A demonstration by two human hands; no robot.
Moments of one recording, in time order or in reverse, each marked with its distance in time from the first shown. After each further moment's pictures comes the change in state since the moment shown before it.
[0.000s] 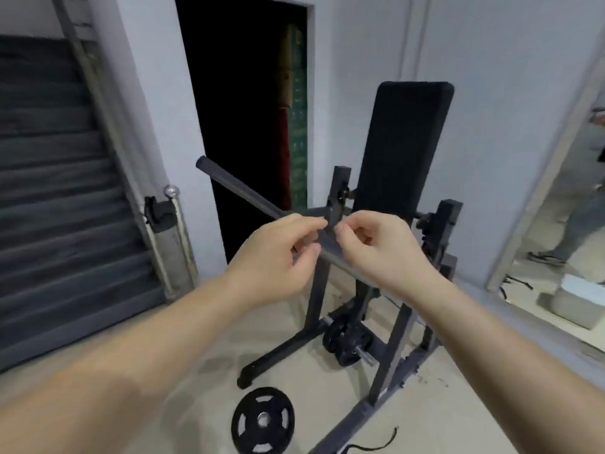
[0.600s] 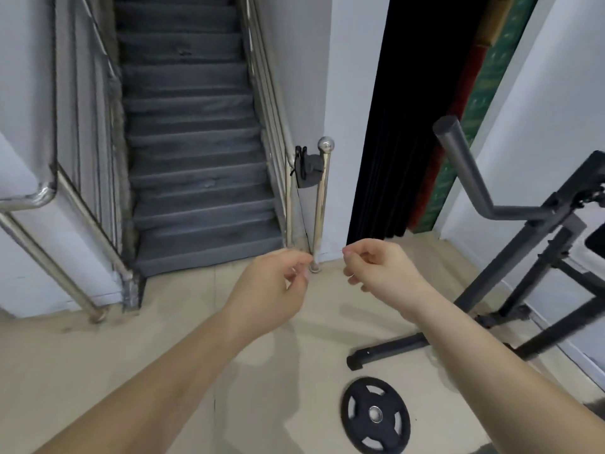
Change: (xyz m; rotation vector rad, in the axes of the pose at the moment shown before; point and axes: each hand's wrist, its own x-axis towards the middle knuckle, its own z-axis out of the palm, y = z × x) left_hand -0.208 -0.405 -0.216 -0.003 0.170 -0.673; right_hand 0.153 -0.172 0.478 0.361 -0.556 0.225
